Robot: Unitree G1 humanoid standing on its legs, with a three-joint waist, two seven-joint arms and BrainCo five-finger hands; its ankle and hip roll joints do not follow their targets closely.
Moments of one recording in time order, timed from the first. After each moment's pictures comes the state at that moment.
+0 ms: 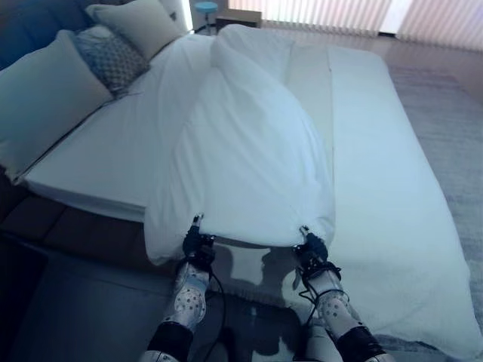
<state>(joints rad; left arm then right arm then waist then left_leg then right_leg) -0.14 0.10 -0.10 0.37 -1.02 -0.16 0.22 -0.14 0.00 0.21 0.41 1.07 -0.13 -0.20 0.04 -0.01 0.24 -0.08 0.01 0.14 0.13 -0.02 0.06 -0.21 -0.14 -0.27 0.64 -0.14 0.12</state>
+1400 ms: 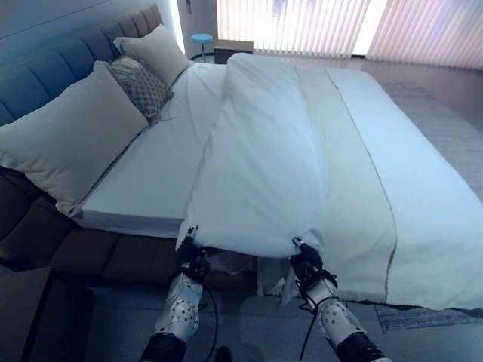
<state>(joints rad) -0.09 0.05 -0.10 0.43 -0.95 -0.14 0.24 -0.10 -0.04 0.21 0.48 1.01 -0.08 -0.20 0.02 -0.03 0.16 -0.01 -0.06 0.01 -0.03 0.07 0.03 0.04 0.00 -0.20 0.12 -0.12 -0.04</state>
